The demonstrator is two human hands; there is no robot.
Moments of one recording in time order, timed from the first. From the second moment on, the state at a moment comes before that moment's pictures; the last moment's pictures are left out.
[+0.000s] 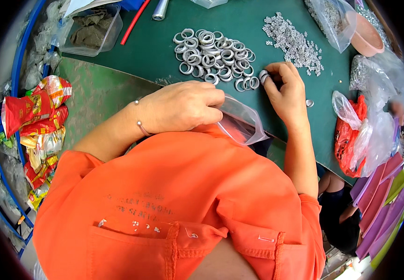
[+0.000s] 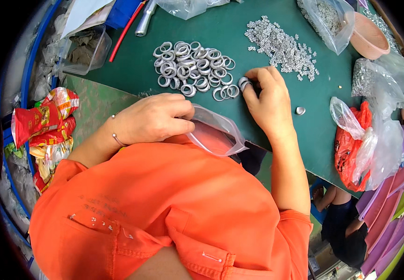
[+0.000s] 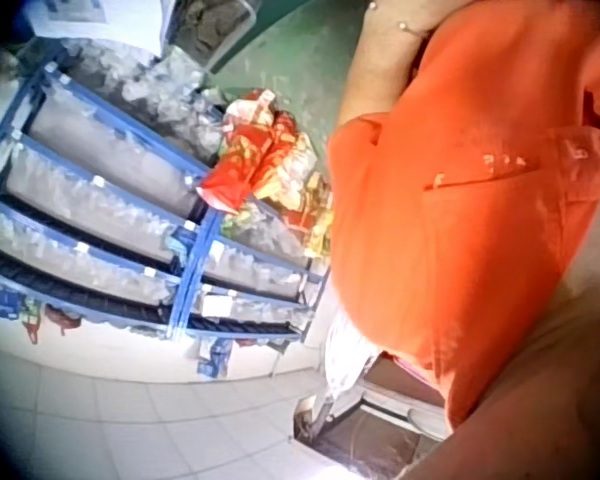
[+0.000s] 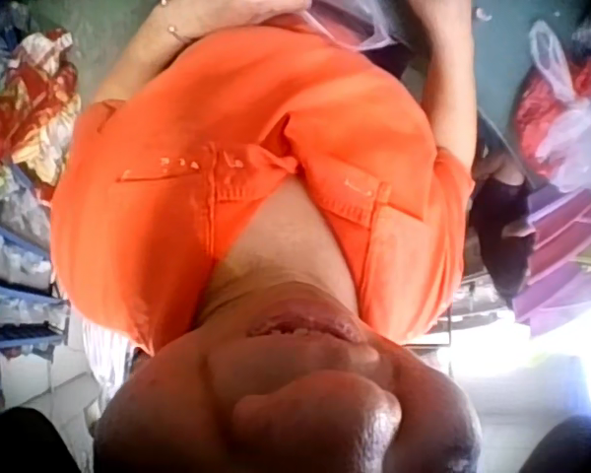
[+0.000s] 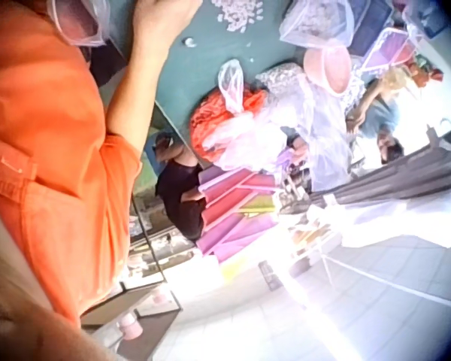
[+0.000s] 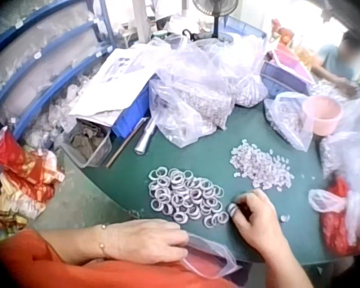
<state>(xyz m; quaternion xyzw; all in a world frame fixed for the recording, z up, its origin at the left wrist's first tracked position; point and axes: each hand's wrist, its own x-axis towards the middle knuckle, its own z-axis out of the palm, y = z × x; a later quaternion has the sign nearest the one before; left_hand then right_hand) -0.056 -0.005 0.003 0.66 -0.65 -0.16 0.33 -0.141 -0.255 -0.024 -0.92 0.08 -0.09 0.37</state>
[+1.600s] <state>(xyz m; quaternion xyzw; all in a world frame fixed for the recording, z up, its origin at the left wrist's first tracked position) -0.029 0.008 0.081 0.64 -0.67 -0.05 0.37 -0.206 -0.276 0.001 -0.86 0.11 0.00 0.49</state>
